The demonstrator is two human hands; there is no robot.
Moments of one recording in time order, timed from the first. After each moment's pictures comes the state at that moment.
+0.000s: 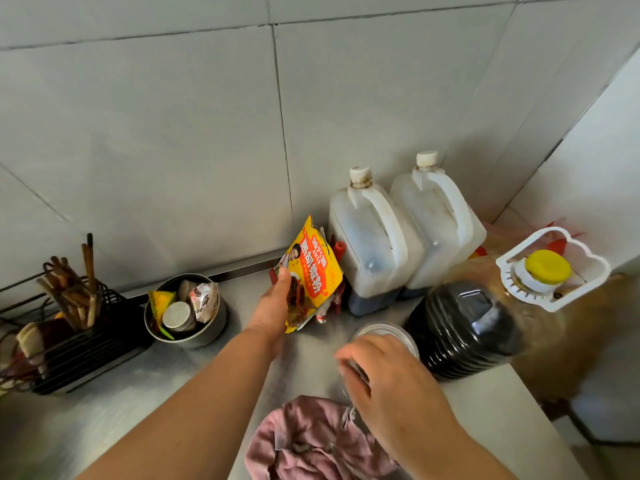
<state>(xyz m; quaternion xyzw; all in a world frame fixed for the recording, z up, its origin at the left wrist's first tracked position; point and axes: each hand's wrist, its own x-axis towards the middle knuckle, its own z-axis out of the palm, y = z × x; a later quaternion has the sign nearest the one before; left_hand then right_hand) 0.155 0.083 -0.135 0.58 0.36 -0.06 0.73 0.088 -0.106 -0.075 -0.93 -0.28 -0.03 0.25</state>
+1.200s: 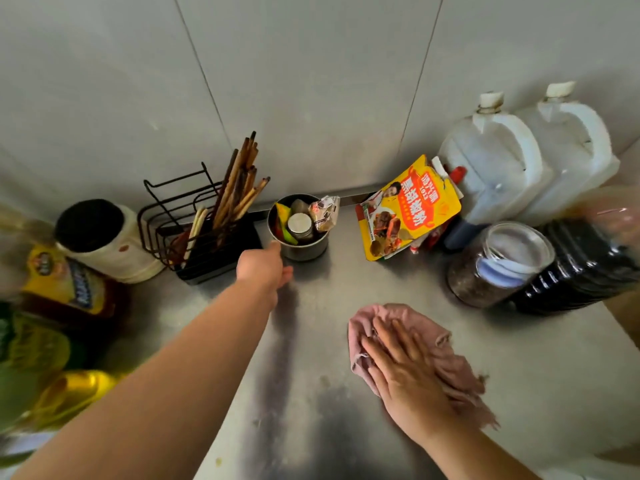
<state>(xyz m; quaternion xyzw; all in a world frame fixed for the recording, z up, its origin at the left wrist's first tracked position) 0.028 0.230 -0.133 0.54 0.53 0.04 0.65 -0.037 -0.035 -0.224 -0.94 -0.35 0.00 0.08</state>
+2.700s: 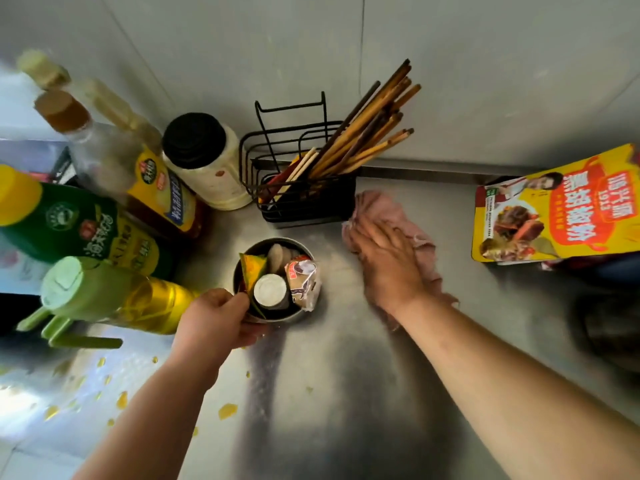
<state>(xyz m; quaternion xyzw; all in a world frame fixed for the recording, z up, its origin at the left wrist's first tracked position) -0.153 0.293 -0.146 0.59 0.62 0.04 0.51 0.061 0.161 -0.228 -0.86 -0.46 0.13 0.18</state>
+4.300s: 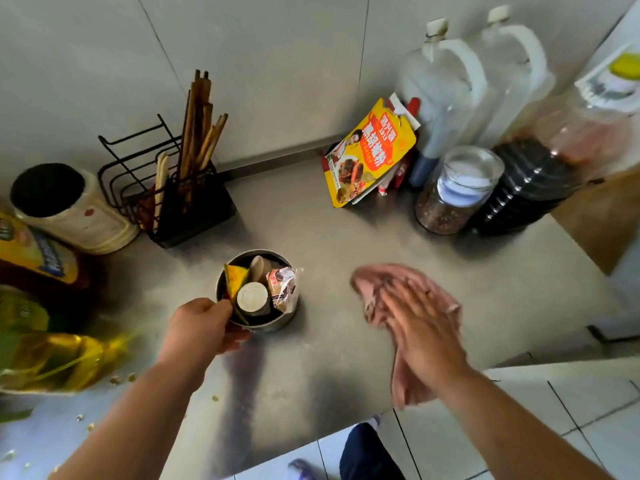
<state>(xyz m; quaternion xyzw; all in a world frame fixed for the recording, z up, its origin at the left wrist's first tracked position) -0.143 0.221 -0.139 0.70 0.46 -0.08 0.53 -0.076 -0.090 -0.227 -0.97 -0.21 0.07 0.09</state>
